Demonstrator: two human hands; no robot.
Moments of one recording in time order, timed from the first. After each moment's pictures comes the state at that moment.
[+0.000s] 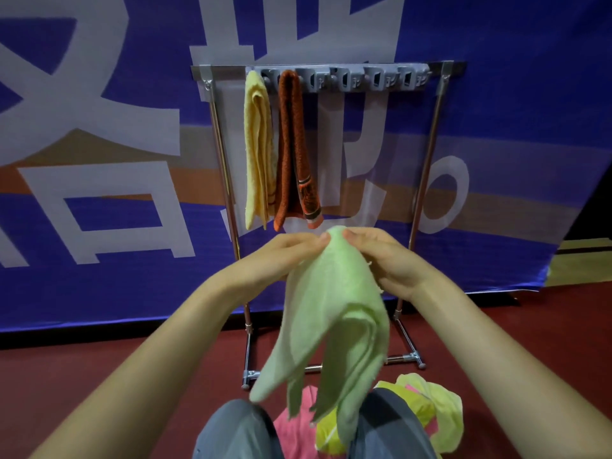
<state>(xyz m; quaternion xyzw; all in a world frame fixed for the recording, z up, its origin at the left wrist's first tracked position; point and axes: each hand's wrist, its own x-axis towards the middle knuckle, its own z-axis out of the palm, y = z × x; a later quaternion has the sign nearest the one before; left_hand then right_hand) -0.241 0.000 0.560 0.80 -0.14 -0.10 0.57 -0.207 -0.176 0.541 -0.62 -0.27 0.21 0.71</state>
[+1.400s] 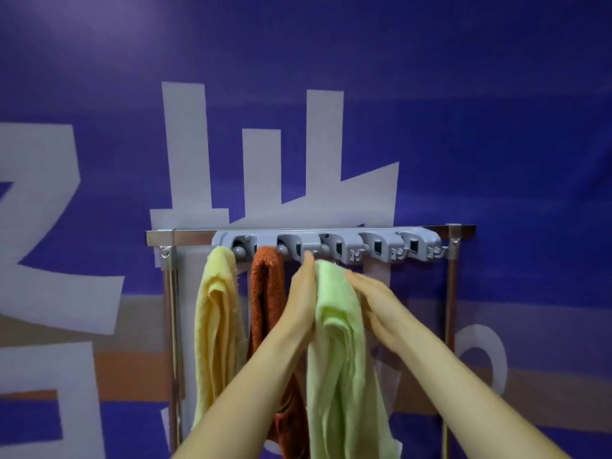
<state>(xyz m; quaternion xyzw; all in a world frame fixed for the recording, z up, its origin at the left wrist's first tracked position) 0.080 -0.055 0.681 0.59 -0.08 0.10 0.80 0.086 -0.162 0.668 -0.61 -0.15 0.00 0.78</state>
